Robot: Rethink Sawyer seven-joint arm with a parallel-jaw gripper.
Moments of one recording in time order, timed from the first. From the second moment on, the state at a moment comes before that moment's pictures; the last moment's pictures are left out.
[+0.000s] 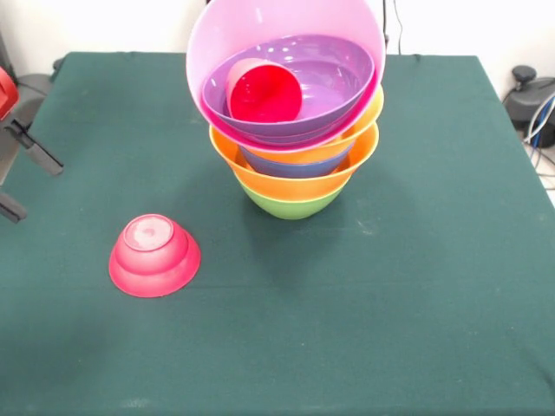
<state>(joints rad) -1.11 -0.10 1.23 0.87 -0.67 1.49 0.28</state>
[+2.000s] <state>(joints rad) -1.07 -0.13 1.08 0.96 -0.57 1.25 0.28</state>
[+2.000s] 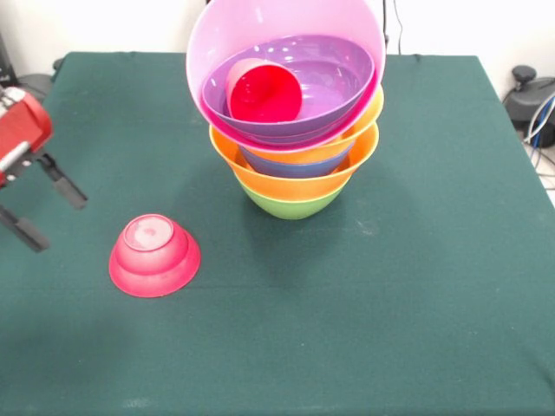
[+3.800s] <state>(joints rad) -0.95 -0.07 0.89 1.04 -0.48 1.15 0.28</state>
